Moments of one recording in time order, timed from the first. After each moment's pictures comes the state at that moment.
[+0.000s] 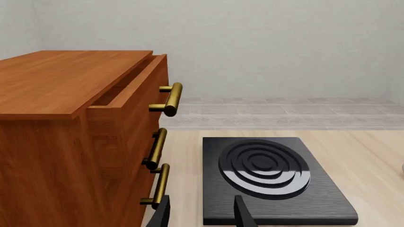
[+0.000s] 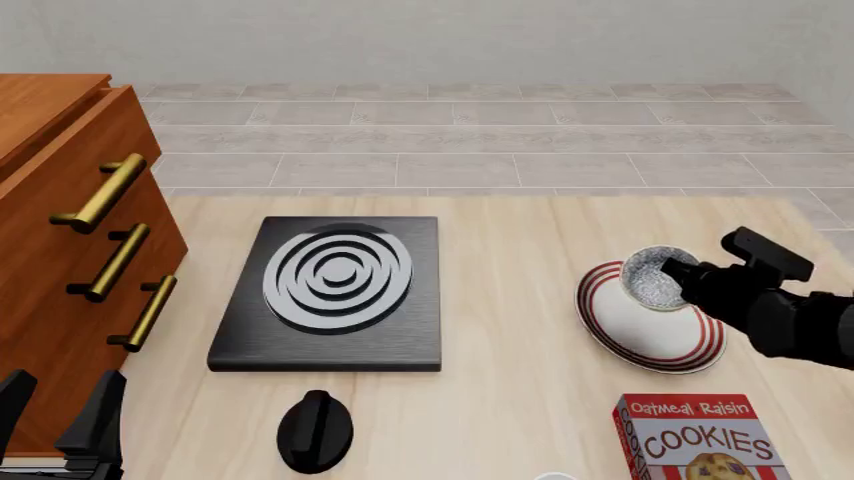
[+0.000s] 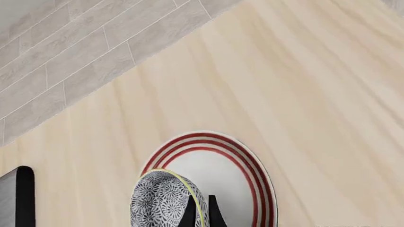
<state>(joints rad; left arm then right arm) 0.00 0.00 0.00 0.00 0.00 -0.17 1.64 -0.71 -0.22 0.41</state>
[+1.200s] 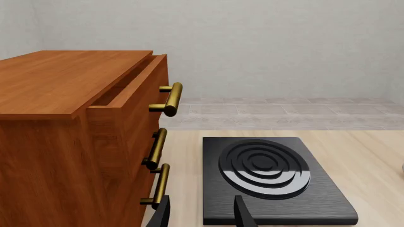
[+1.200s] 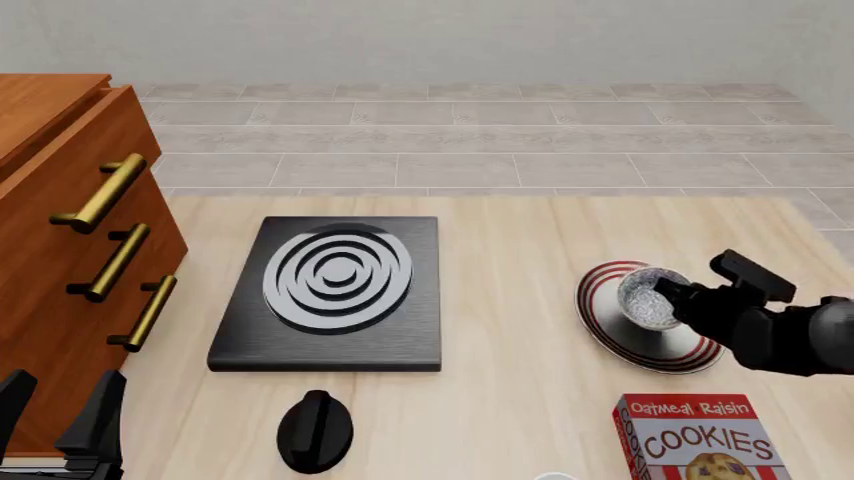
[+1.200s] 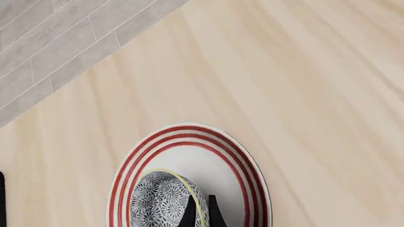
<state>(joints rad) 0.00 0.00 0.00 0.00 0.00 -0.18 1.77 -0.69 -0.32 0.42</state>
